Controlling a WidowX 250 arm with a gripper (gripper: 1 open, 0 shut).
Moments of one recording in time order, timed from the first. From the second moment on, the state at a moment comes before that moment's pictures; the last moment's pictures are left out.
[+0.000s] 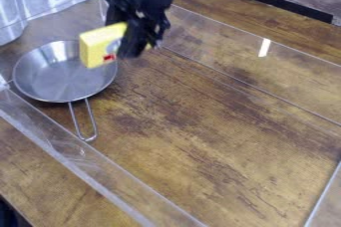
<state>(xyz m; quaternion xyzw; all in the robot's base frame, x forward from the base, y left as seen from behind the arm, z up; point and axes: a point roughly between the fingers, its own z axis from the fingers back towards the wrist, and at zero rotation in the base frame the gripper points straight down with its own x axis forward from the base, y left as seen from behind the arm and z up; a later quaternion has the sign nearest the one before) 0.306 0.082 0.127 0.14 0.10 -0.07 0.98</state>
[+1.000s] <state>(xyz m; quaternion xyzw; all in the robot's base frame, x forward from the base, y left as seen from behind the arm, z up) 0.276 0.120 0.125 0.15 0.12 -0.06 0.98</state>
